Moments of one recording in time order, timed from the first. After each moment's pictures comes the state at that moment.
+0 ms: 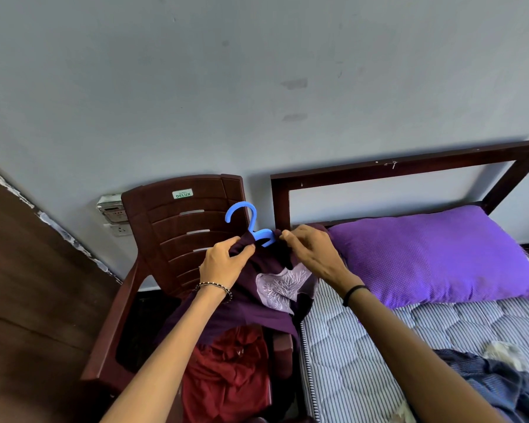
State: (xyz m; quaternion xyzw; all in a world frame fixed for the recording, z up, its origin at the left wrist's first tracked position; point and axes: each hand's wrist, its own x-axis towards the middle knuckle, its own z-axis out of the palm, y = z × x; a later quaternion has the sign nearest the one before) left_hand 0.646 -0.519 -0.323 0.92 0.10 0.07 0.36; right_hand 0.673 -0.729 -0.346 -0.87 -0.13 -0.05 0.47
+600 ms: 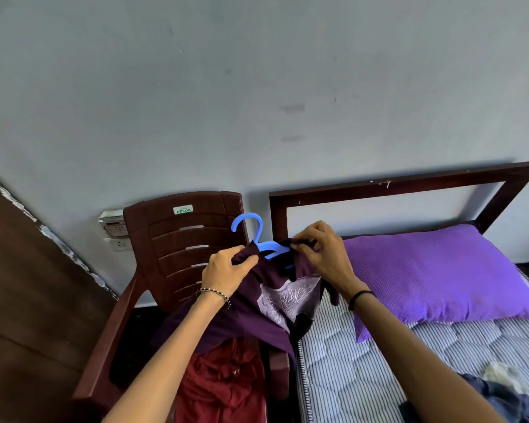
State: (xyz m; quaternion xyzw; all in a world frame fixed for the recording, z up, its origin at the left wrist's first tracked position) left_hand 0.654 -0.523 -0.312 0.92 0.06 0.05 0.37; right_hand 0.687 -0.757 -0.337 -0.86 -0.12 -0.15 0.47
